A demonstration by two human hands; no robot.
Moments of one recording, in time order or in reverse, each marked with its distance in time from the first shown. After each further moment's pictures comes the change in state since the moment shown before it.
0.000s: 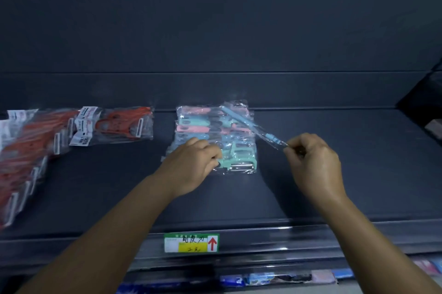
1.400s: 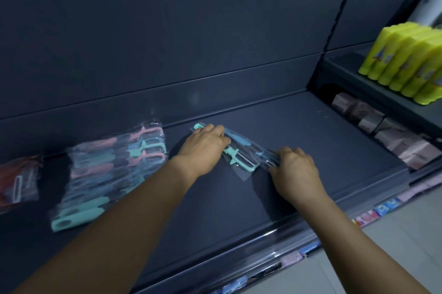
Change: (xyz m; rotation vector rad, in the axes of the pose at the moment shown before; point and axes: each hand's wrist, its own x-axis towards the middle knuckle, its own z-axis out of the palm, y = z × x) left_hand 0.174 0.128 0.067 0.307 -0.147 0.303; right_hand 0.025 0.115 -0.054 -0.360 -0.267 0.377
